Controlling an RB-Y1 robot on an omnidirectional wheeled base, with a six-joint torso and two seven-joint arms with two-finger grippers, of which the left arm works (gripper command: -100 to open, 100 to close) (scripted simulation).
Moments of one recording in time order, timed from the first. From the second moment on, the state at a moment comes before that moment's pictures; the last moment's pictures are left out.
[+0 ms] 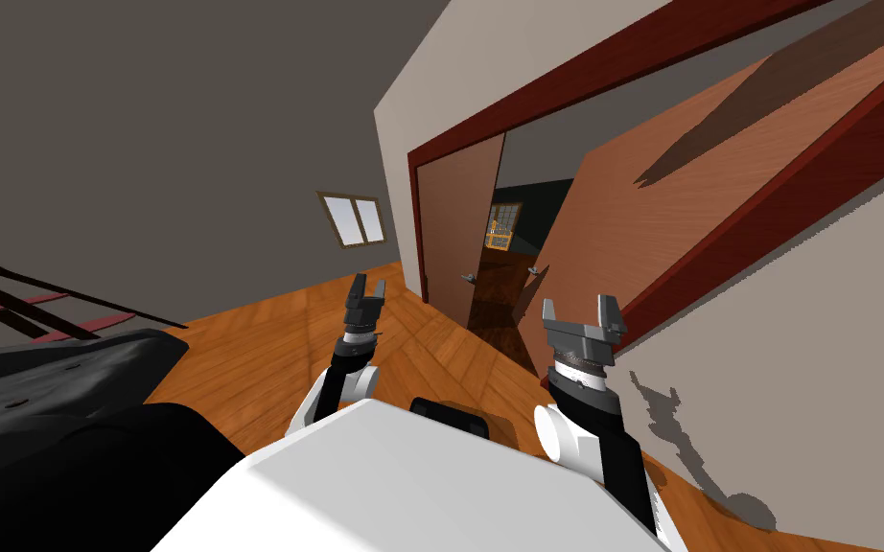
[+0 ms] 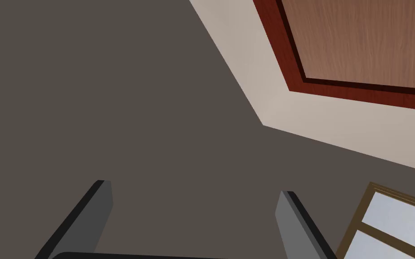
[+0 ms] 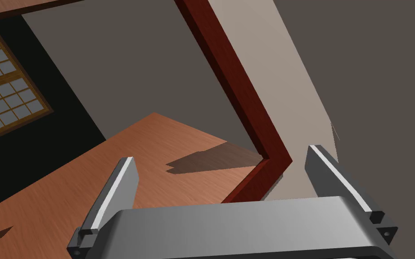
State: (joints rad) arm 0.52 0.01 0.03 -2.31 -0.09 -0.63 0.02
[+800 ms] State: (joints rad) arm 0.48 0.05 0.00 -2.14 -0.09 -0.64 0.02
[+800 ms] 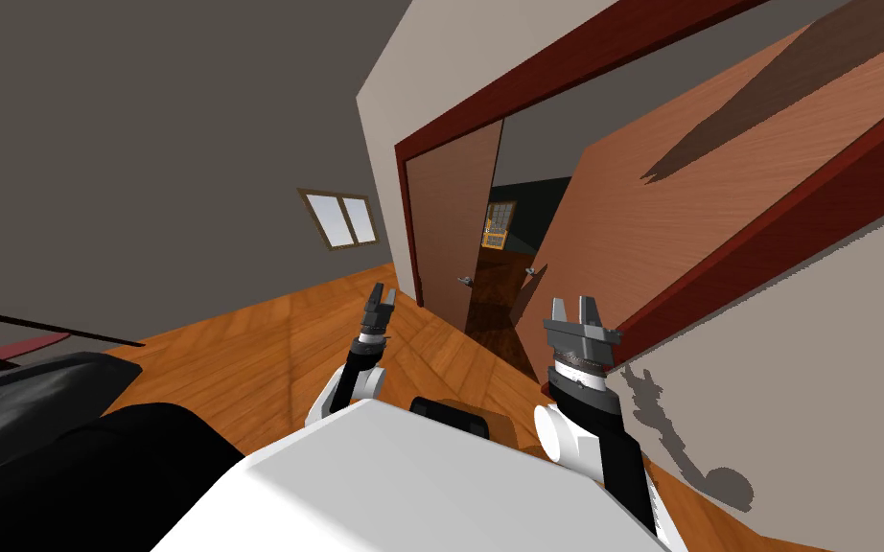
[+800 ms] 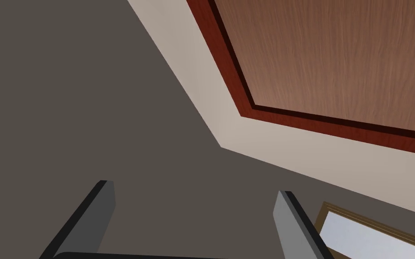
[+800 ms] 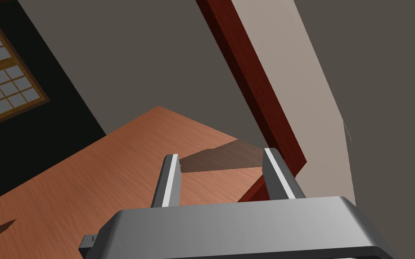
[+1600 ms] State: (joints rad) arm 0.42 0.07 -0.02 -1.98 -0.08 -0.65 0.03
